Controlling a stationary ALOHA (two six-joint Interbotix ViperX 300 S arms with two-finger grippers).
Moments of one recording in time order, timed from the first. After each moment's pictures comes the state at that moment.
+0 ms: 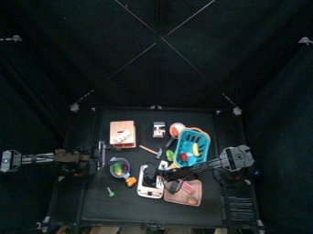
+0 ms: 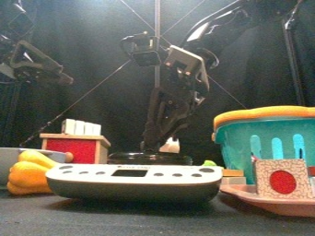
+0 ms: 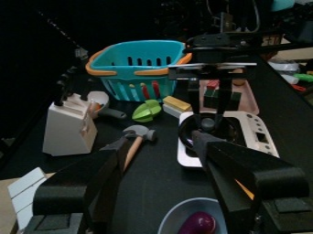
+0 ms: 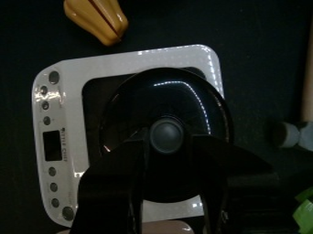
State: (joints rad) left arm 0.22 -0.99 1.34 0.65 -0.26 -0.45; right arm 0.15 0.21 0.37 -0.53 0.40 0.81
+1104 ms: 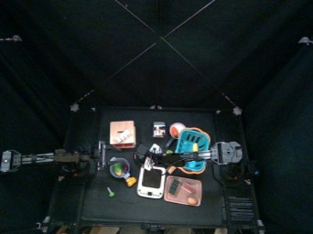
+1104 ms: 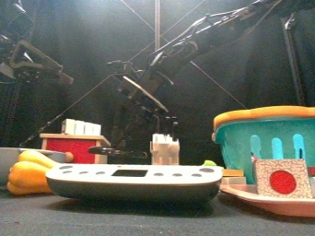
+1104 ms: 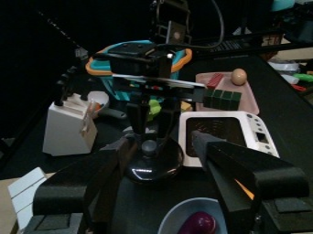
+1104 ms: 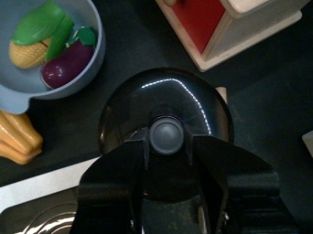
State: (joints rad) left arm 0.22 -0.99 1.34 0.65 -0.26 -0.45; right arm -0.06 0.34 0.15 -0.60 0.42 0.81
